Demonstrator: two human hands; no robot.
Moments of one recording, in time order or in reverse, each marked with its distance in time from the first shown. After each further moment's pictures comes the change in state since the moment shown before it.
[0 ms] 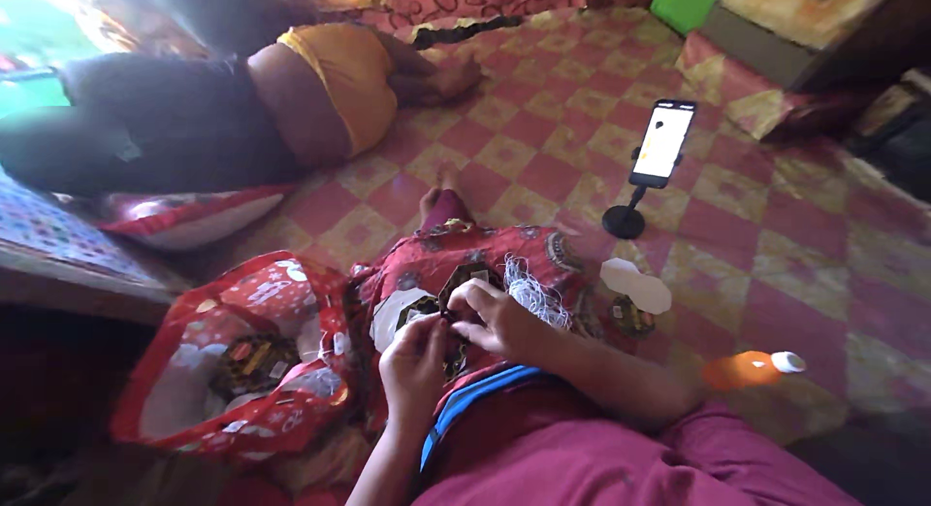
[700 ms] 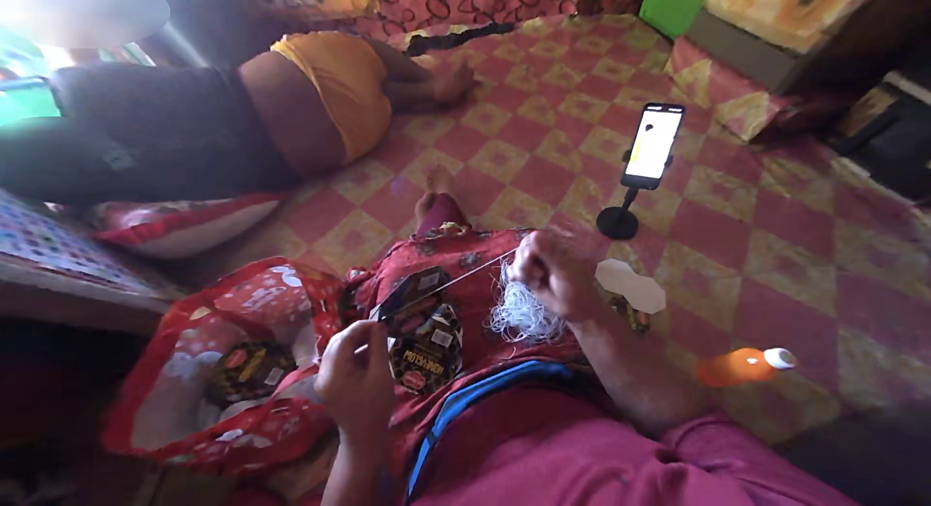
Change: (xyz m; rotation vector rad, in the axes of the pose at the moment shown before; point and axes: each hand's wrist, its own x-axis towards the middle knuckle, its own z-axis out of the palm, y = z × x) left_hand 0.009 -0.010 -0.042 0.384 0.214 0.233; right_hand -0.003 0.033 -0.049 0.852 0.347 0.174
